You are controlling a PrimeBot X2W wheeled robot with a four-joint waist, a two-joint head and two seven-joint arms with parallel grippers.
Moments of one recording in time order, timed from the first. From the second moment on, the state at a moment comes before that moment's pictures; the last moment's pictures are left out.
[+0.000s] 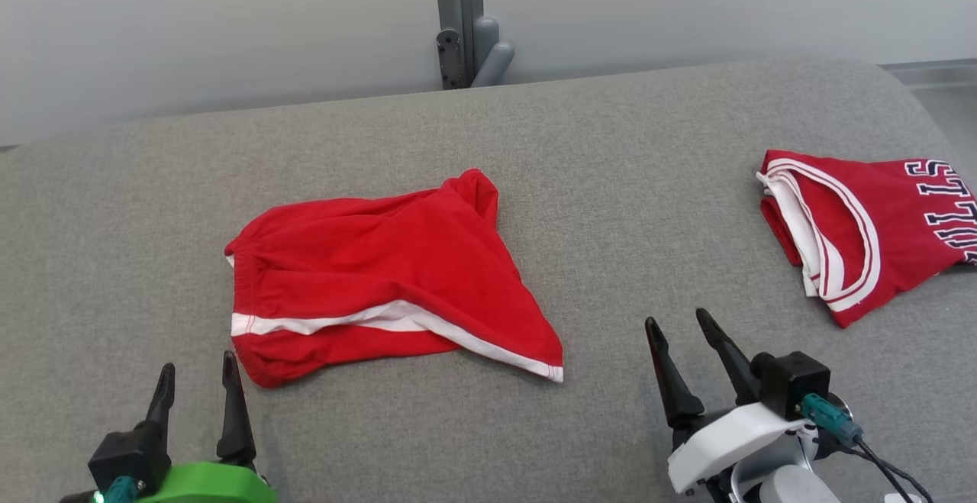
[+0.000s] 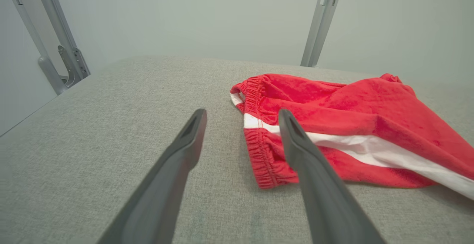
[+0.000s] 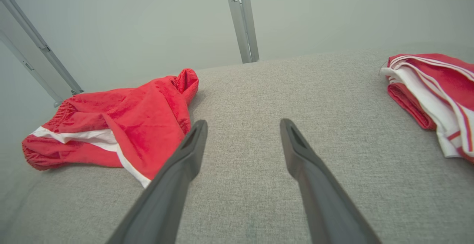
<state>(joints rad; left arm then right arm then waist) -0.01 0.05 0.10 0.30 -0.19 -0.06 -0.26 -0.10 -0.05 0.19 0.33 0.26 0.13 -0.26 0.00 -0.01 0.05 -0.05</state>
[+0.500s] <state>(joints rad) 0.03 0.05 0.01 0.27 -0.21 -0.06 -0.26 -0.07 -0.05 0.27 0.36 0.25 0.13 -0.26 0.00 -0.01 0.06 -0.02</state>
